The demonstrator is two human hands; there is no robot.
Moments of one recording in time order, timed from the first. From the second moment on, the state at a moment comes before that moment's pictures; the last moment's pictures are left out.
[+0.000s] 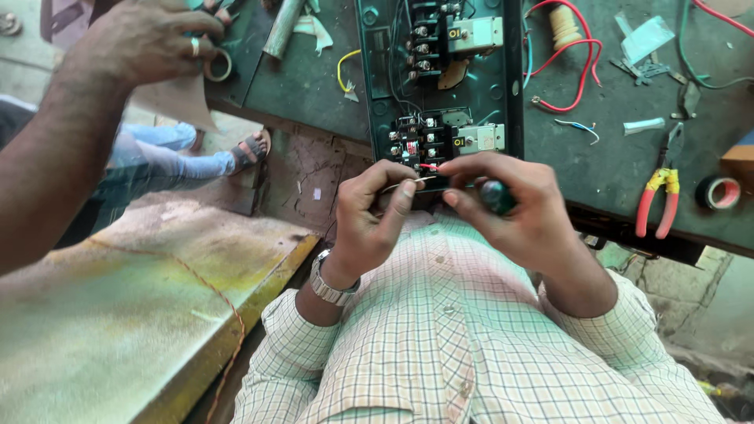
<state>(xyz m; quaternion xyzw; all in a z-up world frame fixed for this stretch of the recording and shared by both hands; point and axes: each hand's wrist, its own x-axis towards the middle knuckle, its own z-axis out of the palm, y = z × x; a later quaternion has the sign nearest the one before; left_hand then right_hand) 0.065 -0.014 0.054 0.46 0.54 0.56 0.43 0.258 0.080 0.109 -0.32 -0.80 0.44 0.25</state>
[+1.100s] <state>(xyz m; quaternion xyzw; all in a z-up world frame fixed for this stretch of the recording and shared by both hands) 0.126 -0.026 0.039 0.19 0.38 0.62 0.66 0.285 0.075 0.095 -0.30 -0.83 0.36 0.29</state>
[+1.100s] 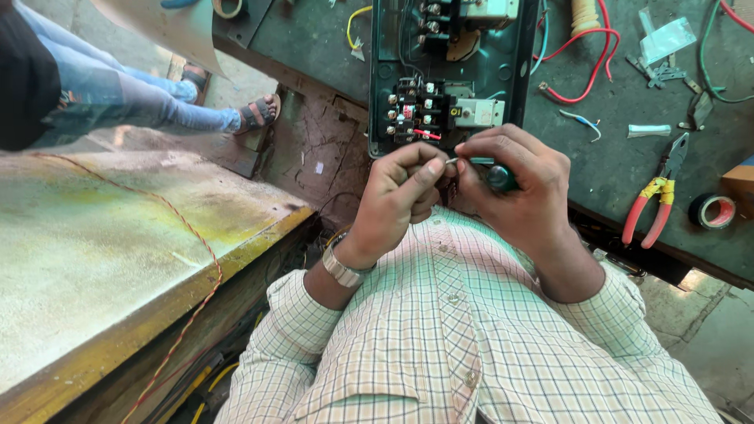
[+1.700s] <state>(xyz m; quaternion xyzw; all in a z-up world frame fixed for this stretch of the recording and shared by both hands) 0.119 -0.021 0.057 0.67 0.57 0.46 0.14 0.299 0.093 0.074 -0.36 -0.73 0.55 0.17</state>
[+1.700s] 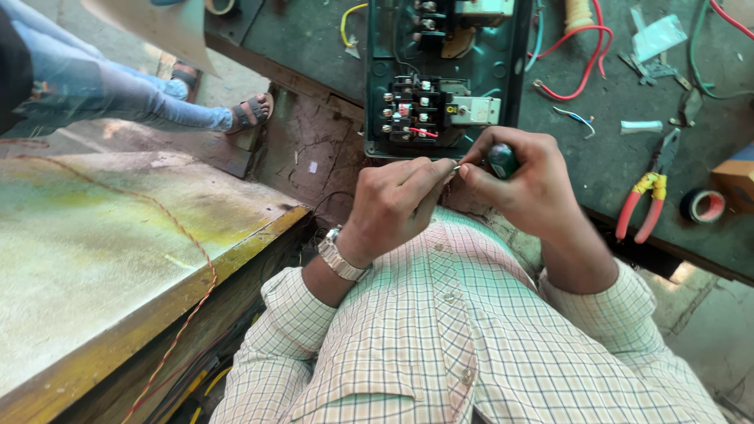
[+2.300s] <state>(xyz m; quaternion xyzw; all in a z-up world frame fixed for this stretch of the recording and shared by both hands) 0.125 -0.023 0.016 0.39 0.54 0.60 0.44 0.285 0.095 0.092 -0.40 -0.78 0.46 0.15</state>
